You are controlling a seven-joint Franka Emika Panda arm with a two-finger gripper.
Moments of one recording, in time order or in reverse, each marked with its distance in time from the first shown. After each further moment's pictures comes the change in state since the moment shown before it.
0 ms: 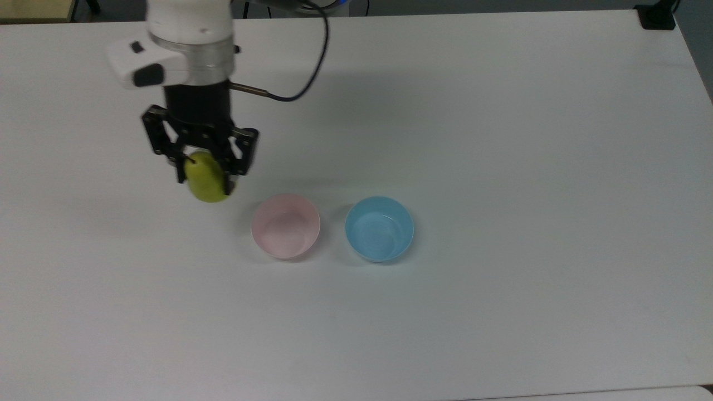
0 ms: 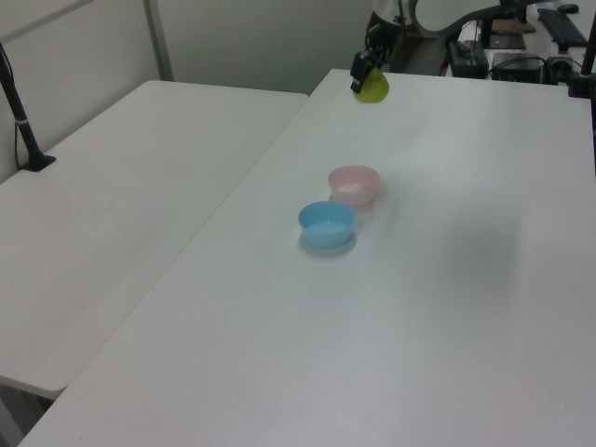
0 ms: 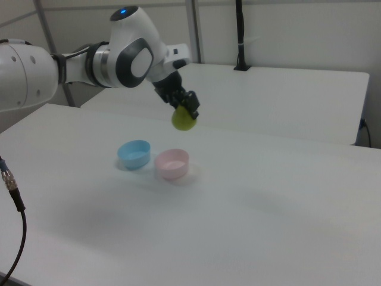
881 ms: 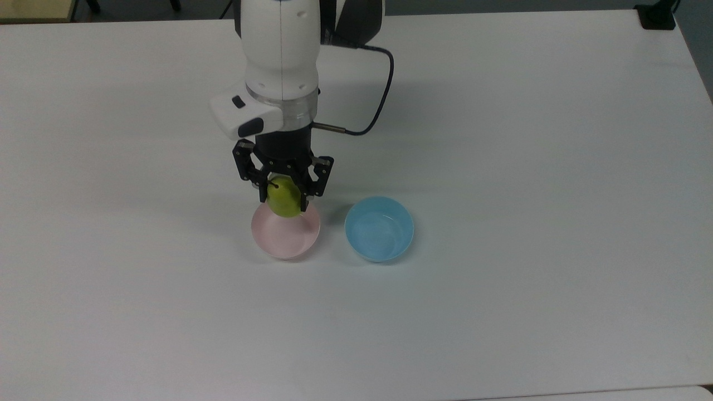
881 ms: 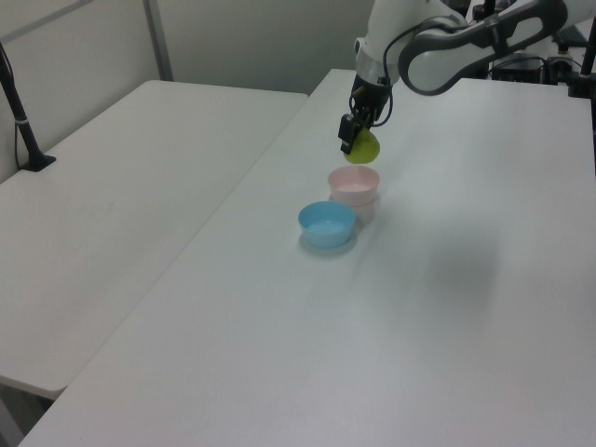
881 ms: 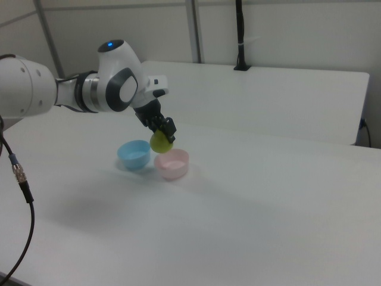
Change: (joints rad) arm 0.120 0.047 0.001 -0.126 -0.007 0.077 0.118
